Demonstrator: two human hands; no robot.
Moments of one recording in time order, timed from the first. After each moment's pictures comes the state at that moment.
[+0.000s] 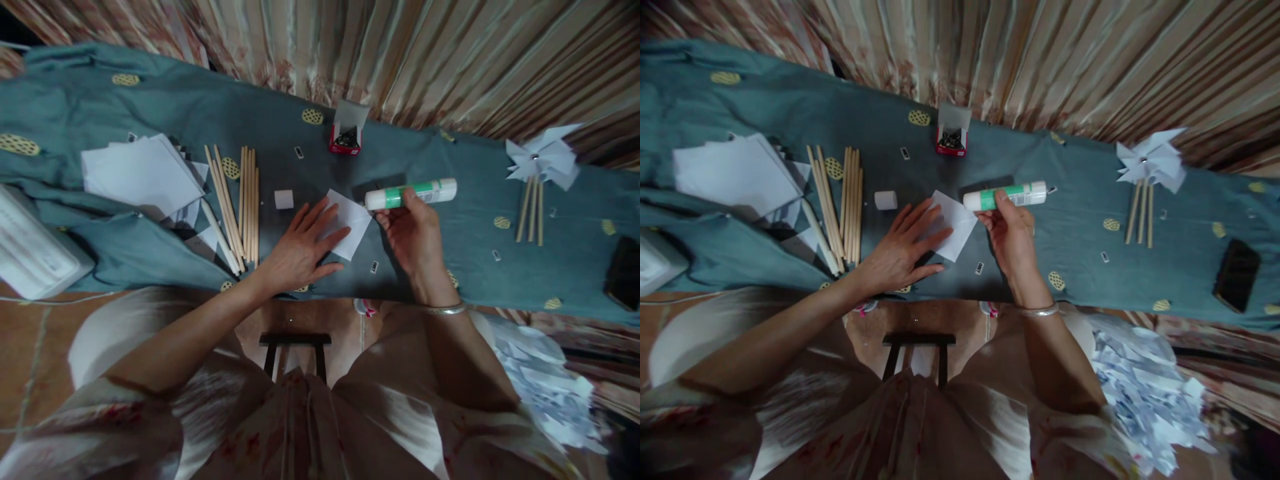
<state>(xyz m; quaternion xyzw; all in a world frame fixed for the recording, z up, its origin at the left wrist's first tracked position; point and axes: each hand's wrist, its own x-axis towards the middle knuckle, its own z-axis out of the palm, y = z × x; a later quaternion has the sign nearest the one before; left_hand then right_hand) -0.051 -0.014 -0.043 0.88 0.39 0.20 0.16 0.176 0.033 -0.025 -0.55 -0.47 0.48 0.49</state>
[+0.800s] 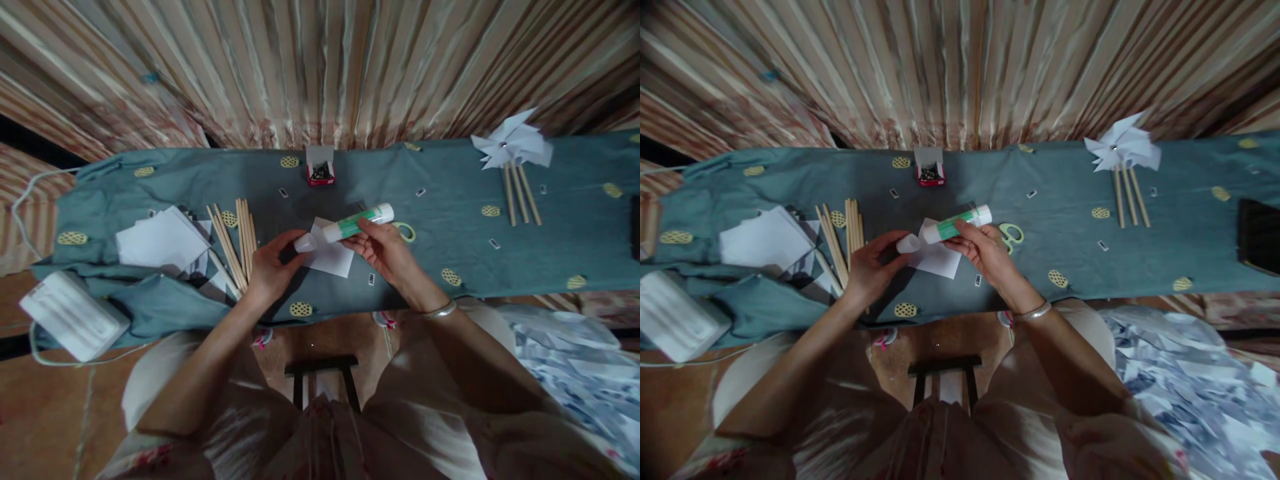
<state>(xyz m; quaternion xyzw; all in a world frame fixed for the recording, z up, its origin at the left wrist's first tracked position) -0.071 0.002 -0.028 0.64 0.55 0.37 0.38 0.151 0.021 -0.012 -0.45 -0.29 0.68 0.49</state>
